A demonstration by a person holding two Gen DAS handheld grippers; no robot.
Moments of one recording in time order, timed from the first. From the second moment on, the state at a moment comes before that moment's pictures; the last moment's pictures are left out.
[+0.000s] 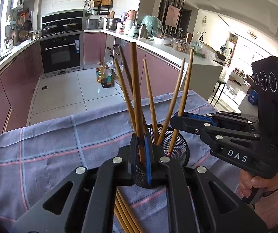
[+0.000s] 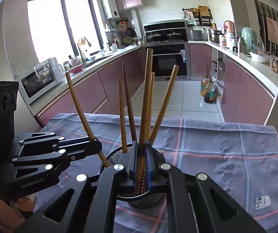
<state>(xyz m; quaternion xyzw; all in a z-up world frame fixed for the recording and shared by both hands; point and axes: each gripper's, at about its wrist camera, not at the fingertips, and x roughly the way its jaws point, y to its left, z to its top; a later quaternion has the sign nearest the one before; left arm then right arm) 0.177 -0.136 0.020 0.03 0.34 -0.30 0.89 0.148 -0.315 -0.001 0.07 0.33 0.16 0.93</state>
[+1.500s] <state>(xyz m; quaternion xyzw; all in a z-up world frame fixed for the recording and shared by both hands) 0.103 -0.046 -0.079 0.00 0.39 -0.24 0.89 0.070 -0.241 -0.090 0.08 0.41 0.24 0.88</state>
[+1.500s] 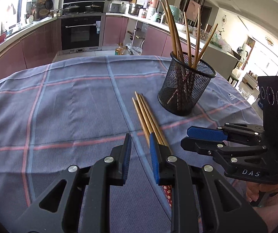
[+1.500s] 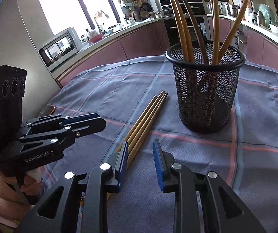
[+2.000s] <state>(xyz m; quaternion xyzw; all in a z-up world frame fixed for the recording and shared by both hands) 0.089 -0.048 -0.098 0.00 0.41 -0.24 0.88 0.067 -0.228 -0.099 0.06 0.42 0.23 0.87</state>
